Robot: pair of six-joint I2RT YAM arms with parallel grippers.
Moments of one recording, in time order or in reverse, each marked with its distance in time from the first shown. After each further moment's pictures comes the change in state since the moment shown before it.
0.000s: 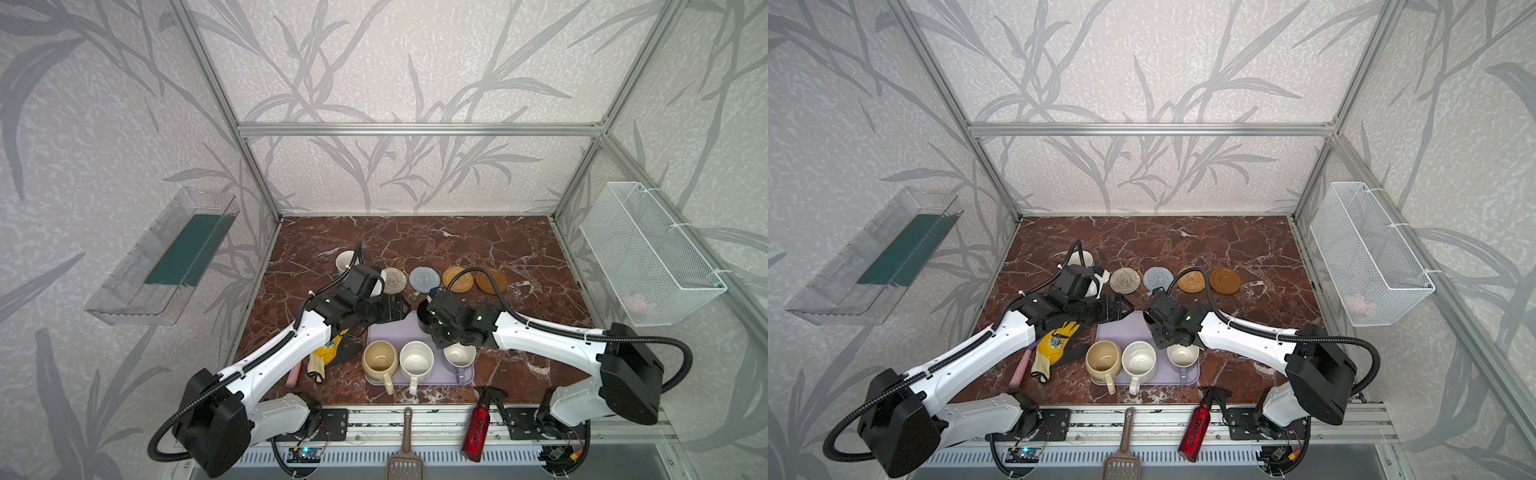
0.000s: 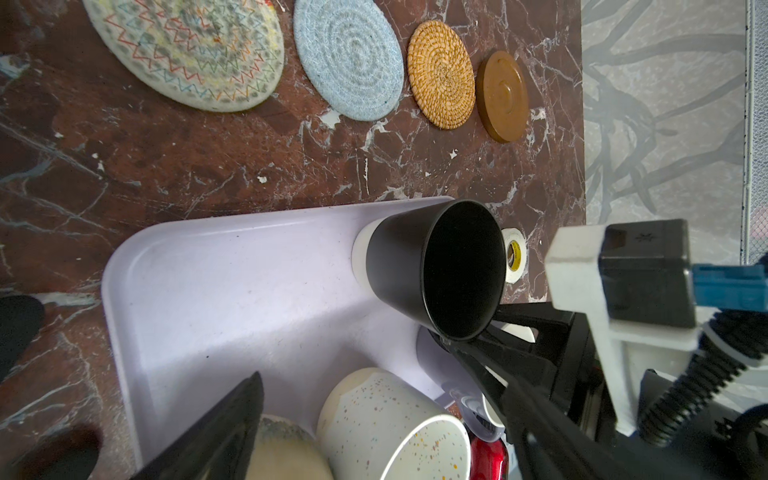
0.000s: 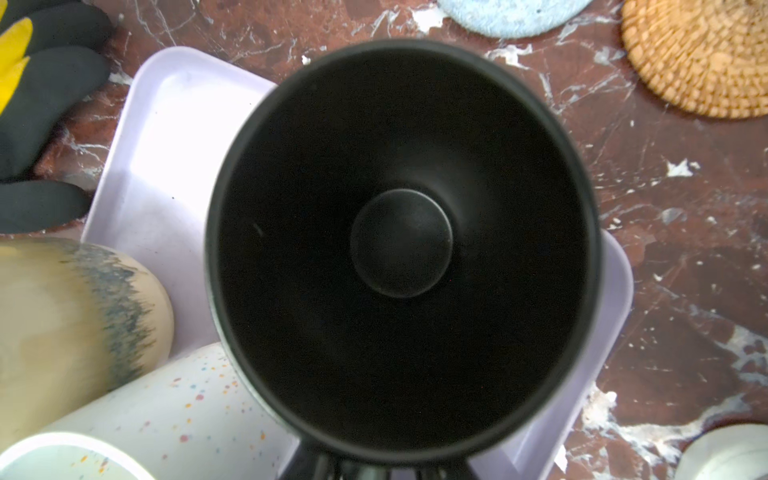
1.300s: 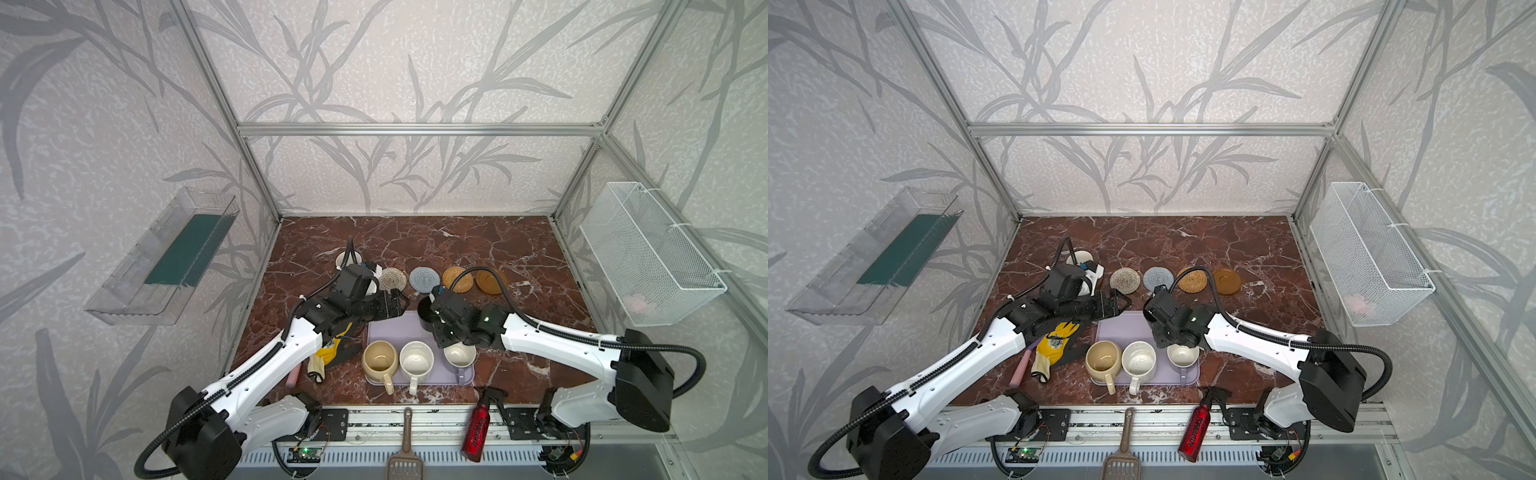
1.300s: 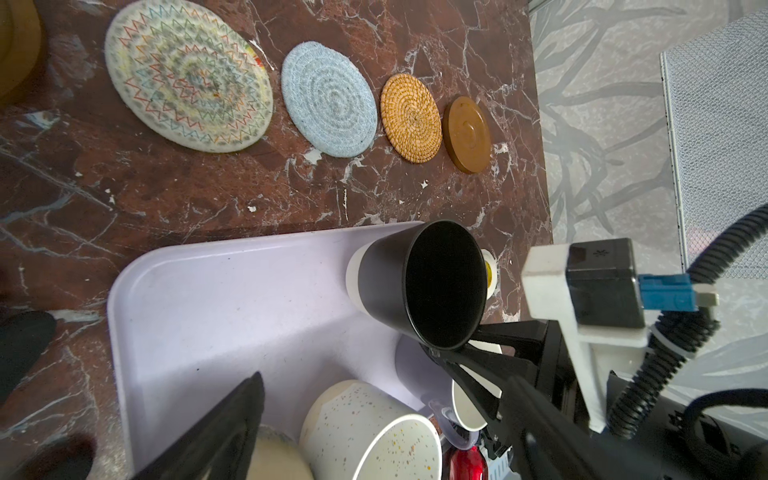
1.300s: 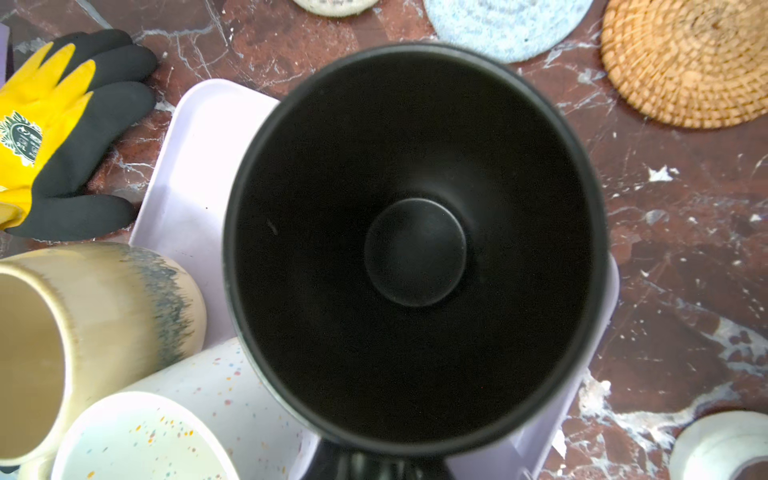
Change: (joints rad) left arm 0.000 -0.086 -0.001 0.024 -0.029 -0.030; right arm 0.004 -0.066 0.002 -0.014 0.001 0.018
